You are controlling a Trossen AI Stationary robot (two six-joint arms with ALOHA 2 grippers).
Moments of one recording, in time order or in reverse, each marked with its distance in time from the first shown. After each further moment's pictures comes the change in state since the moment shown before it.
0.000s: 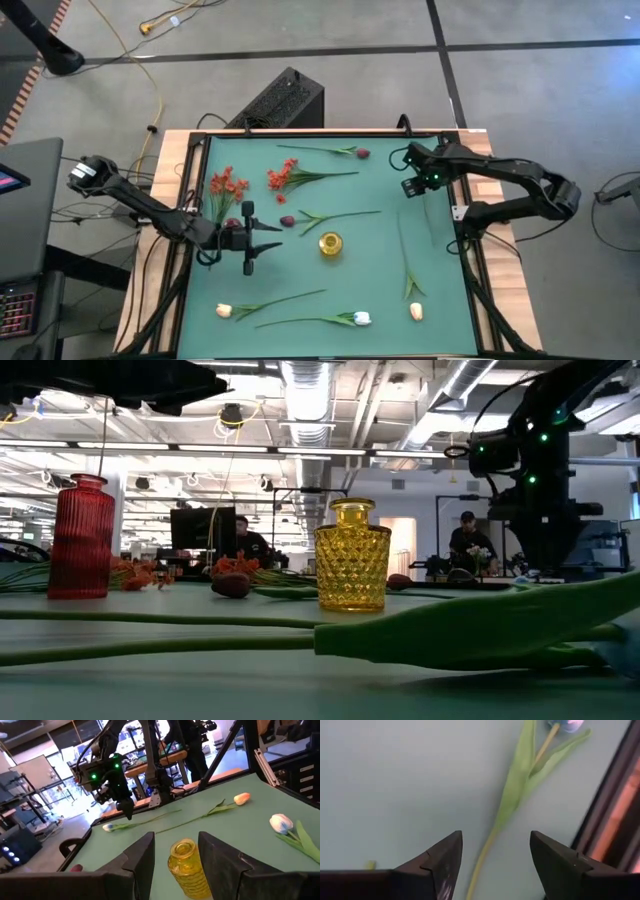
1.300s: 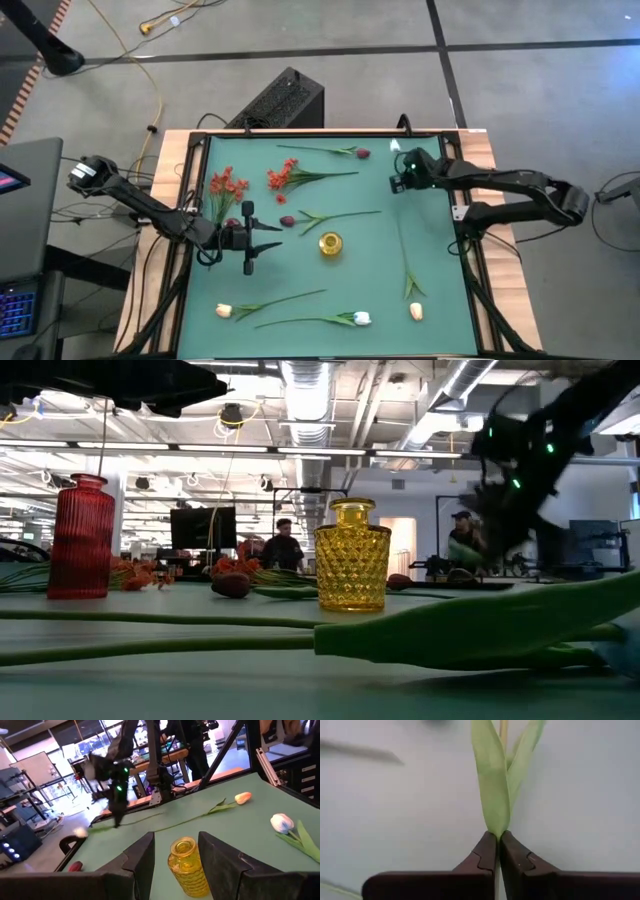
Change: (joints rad) left arm 0.000 0.000 0.000 -0.002 -0.008 -0.010; right arm 0.086 -0.123 -0.174 0.586 -0.003 0.053
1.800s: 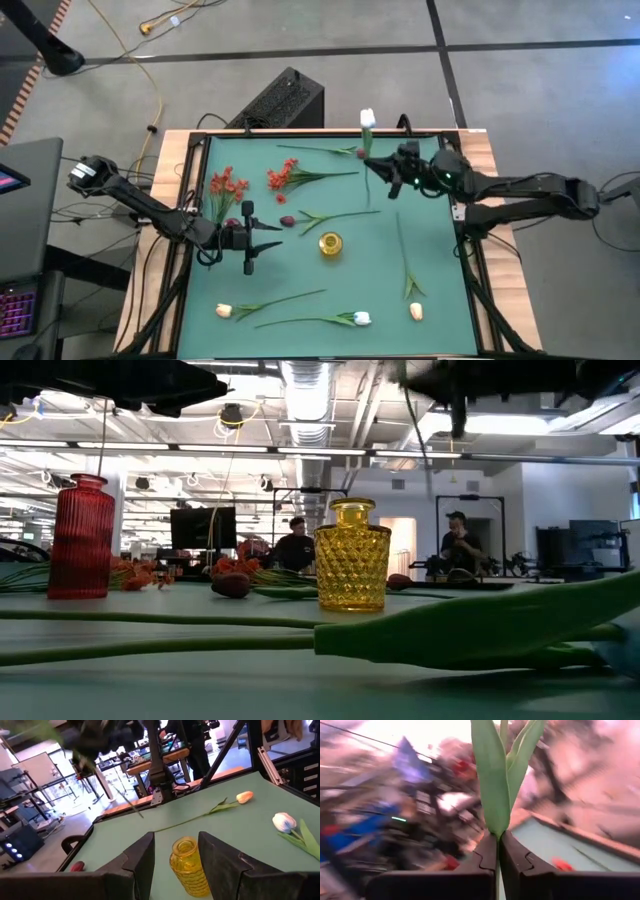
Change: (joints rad) left arm 0.001 0.000 0.000 -0.001 -0.006 0.008; right arm 0.391 -0.120 0.067 0.890 -0.107 -0.193
